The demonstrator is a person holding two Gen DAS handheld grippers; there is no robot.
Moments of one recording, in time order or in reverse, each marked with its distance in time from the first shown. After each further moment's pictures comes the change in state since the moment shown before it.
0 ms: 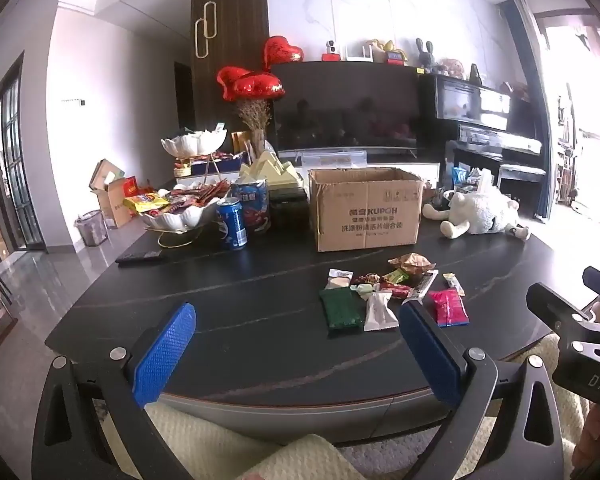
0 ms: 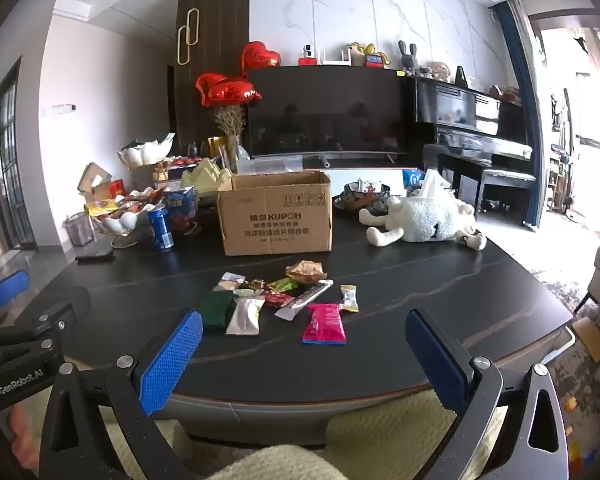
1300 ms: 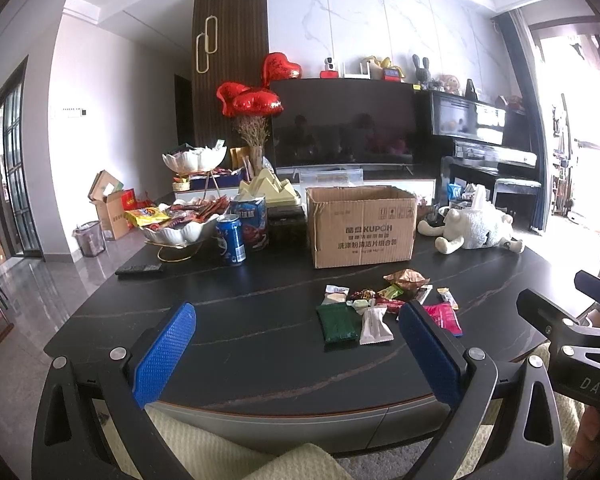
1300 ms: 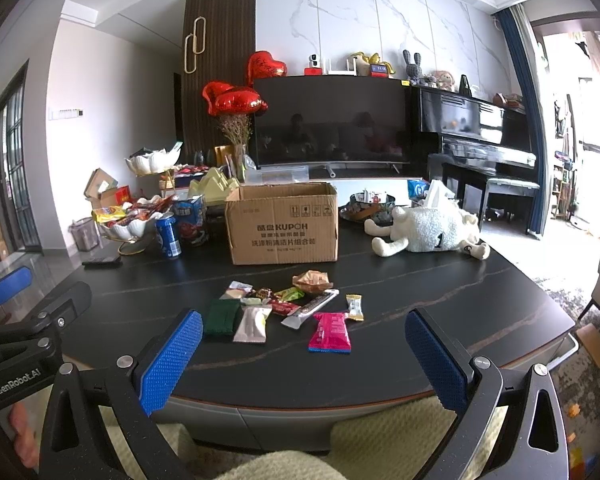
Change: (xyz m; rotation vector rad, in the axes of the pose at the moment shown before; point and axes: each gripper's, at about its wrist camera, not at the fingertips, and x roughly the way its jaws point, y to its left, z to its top) left arm -0.012 0.001 0.006 -0.008 -0.051 -0.014; right arm -0.012 0.006 0.005 -0.007 -0.039 0.005
